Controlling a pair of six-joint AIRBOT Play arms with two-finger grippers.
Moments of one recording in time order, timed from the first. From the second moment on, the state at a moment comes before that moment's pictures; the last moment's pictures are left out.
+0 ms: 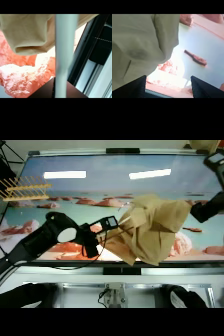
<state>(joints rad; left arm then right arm) -0.85 -1.20 1.20 1.47 -1.30 -1.14 -0.04 -1.00 1.48 -1.58 1.58 0.95</state>
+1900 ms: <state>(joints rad) -0.34 -1.08 1.19 1.44 -1.16 -1.06 -0.10 -1.07 1.41 -1.16 1.74 0.25</state>
